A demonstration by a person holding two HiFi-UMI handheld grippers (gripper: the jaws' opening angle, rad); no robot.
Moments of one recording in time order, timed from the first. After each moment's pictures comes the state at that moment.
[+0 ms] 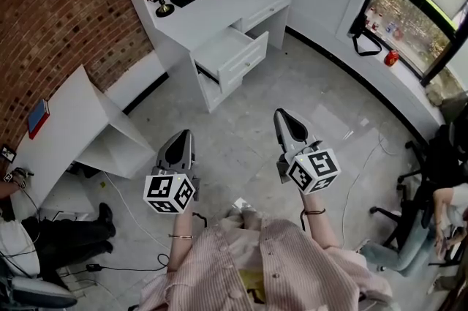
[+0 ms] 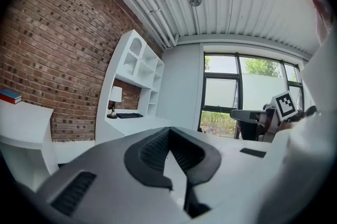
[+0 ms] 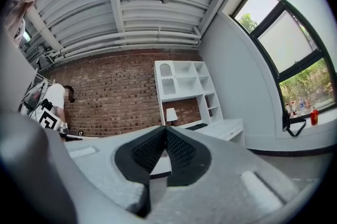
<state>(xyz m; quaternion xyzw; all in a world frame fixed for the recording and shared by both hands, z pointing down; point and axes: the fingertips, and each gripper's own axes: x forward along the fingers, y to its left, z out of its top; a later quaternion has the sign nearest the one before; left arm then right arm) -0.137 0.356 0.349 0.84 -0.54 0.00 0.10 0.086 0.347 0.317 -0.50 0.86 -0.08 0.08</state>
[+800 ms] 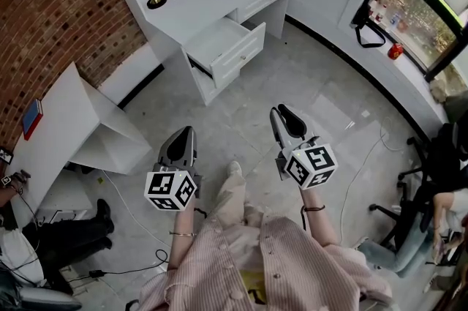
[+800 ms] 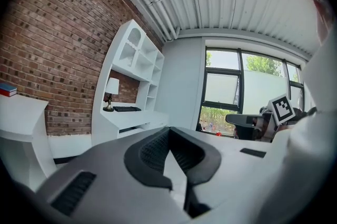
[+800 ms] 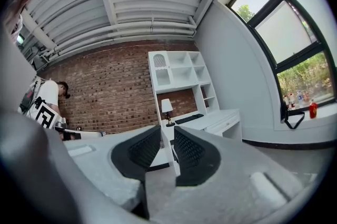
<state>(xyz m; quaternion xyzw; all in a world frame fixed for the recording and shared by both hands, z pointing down) -0.106 0.315 0.384 0.84 -0.53 0.01 0.12 0.108 0.299 0.368 -0.50 0.85 -0.12 0.05</state>
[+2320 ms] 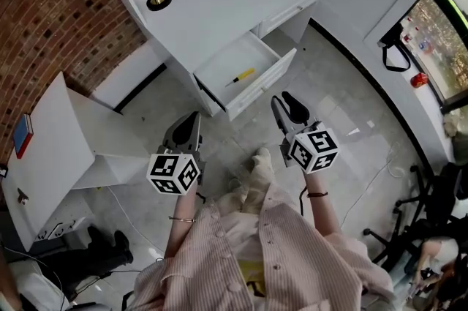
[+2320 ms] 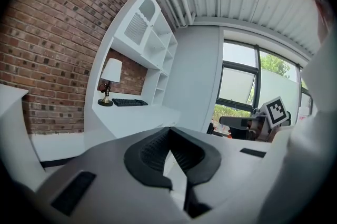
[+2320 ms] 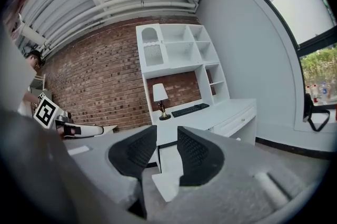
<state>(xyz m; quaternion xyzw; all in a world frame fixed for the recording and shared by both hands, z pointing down) -0.137 0.019 0.427 0.83 -0.53 0.03 0.17 0.063 -0.010 0.418 -0.47 0.87 -0.15 -0.01</state>
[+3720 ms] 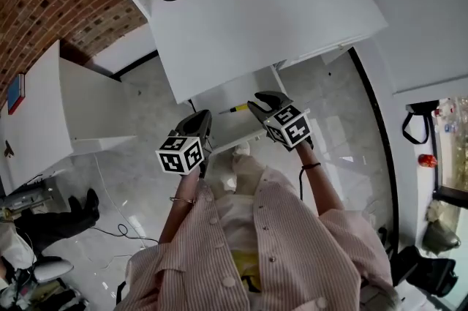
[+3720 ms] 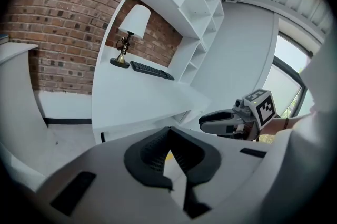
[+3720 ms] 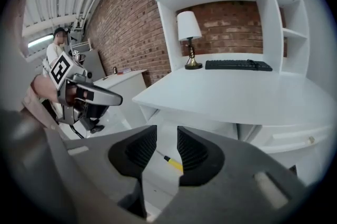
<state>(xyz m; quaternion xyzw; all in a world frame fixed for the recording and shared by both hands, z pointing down) -0.093 -0.195 0.562 0.72 -0.60 0.06 0.35 0.009 -0.259 0.575 -0.14 0.93 -0.15 -0.30</state>
